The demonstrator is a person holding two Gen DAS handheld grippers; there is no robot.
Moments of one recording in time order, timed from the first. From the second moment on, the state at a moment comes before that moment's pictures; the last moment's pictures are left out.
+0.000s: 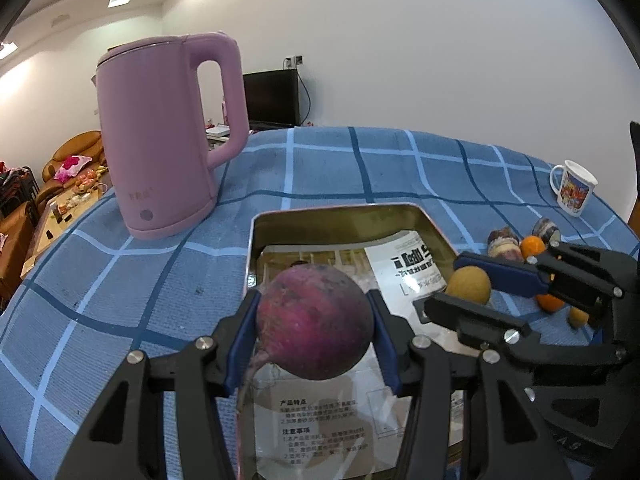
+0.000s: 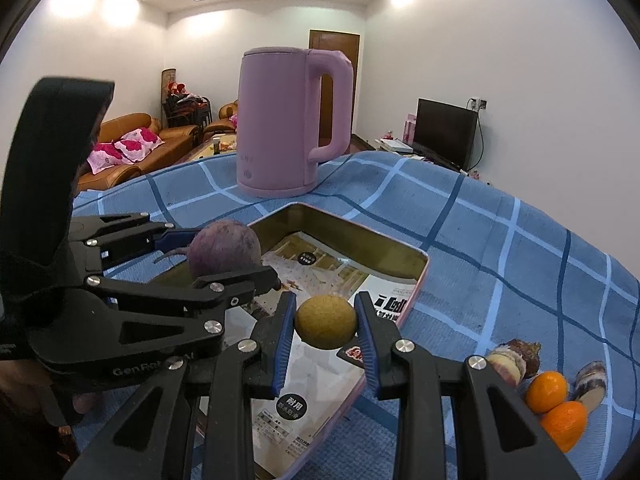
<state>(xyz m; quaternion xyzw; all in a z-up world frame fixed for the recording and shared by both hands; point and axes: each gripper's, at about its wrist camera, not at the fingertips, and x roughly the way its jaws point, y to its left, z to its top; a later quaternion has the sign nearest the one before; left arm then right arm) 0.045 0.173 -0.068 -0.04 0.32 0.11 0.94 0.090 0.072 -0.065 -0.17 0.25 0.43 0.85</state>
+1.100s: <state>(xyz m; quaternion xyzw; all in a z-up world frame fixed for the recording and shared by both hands) 0.047 0.178 -0.071 -0.05 0.33 0.12 0.94 0.094 0.073 -0.067 -0.16 0.26 0.43 0.85</state>
